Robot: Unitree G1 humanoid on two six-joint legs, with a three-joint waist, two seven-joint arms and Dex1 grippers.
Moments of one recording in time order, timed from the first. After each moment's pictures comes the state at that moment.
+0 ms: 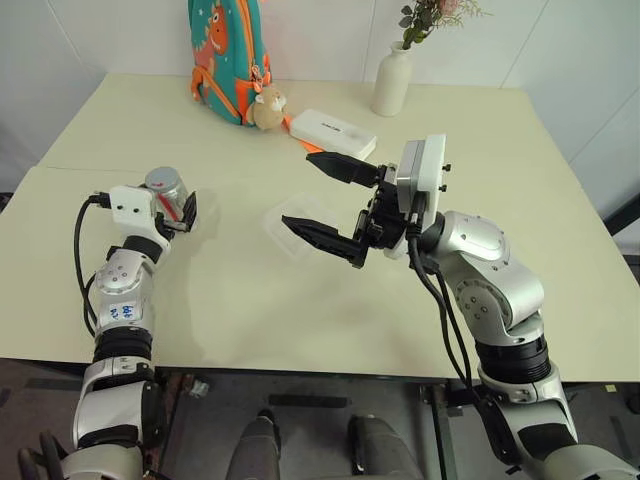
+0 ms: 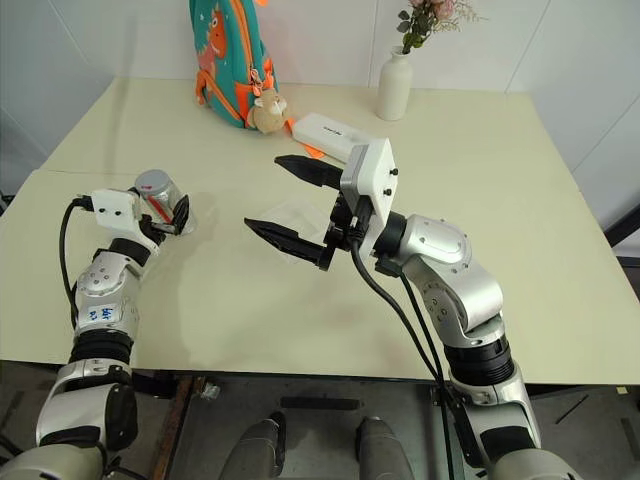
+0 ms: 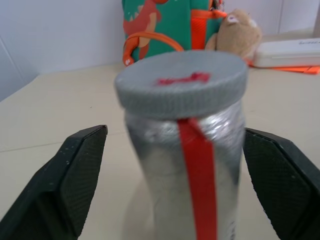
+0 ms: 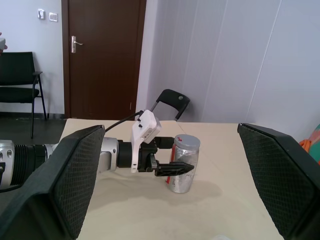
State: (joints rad) left arm -0.67 0.49 0.30 0.79 -0.13 -0.30 -0.27; right arm -0.67 -0.31 0.11 -0.32 0.54 0.40 0.78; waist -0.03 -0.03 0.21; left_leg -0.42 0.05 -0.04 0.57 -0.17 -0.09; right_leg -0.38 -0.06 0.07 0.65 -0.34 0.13
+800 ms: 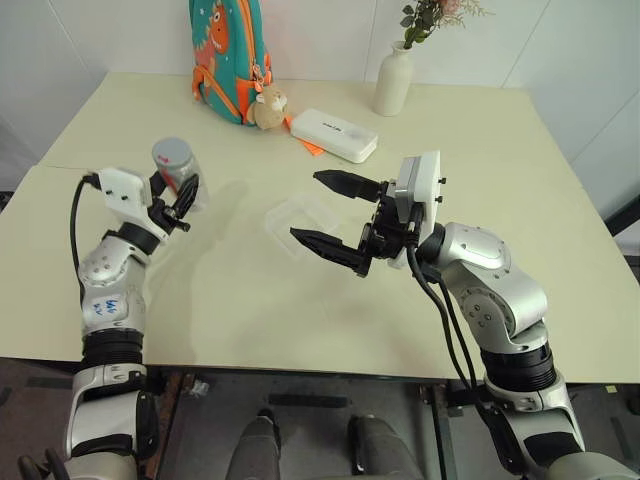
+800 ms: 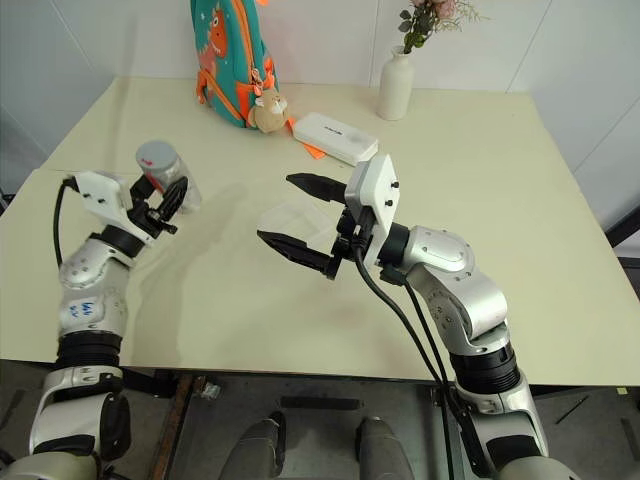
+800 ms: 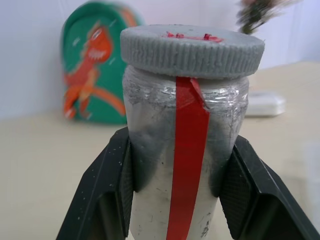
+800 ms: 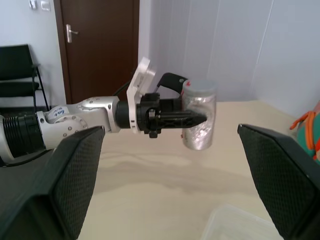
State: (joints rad) left arm -0.60 0.54 0.27 0.32 -0.36 -0.03 -0.58; right arm -0.63 -0.34 0.11 -0.32 0.55 0.48 0.78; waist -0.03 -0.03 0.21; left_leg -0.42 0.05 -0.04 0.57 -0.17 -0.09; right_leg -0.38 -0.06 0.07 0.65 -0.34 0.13
